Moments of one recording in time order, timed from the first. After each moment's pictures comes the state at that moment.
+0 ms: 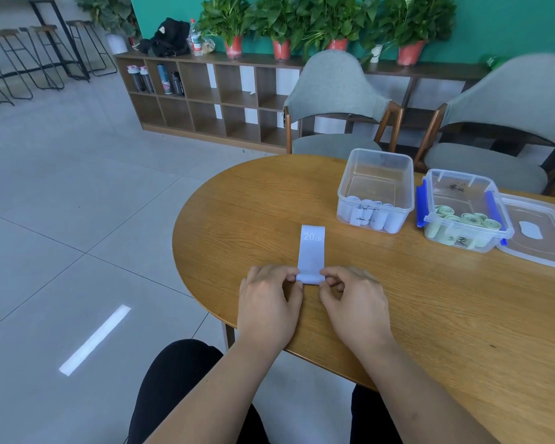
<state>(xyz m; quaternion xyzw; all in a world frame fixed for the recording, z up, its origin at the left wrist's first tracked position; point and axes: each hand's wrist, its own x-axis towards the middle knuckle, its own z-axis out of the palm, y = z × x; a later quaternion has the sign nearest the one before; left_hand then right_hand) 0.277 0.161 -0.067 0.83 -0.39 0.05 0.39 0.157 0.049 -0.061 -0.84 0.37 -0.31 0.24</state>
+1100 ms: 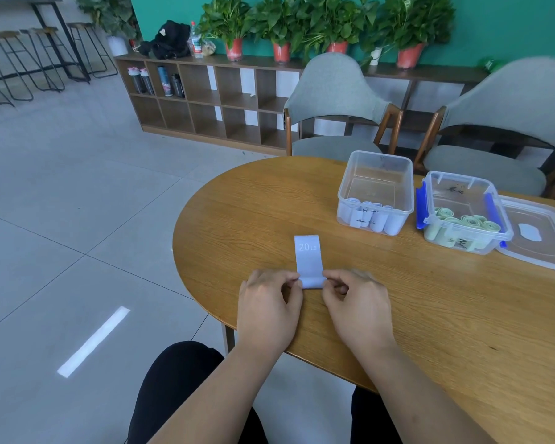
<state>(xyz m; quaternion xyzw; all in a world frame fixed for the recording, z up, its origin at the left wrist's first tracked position) 0.274 0.163 -0.068 0.82 -0.38 0.07 0.42 0.156 0.049 -0.060 -0.83 0.37 -0.33 0.24</state>
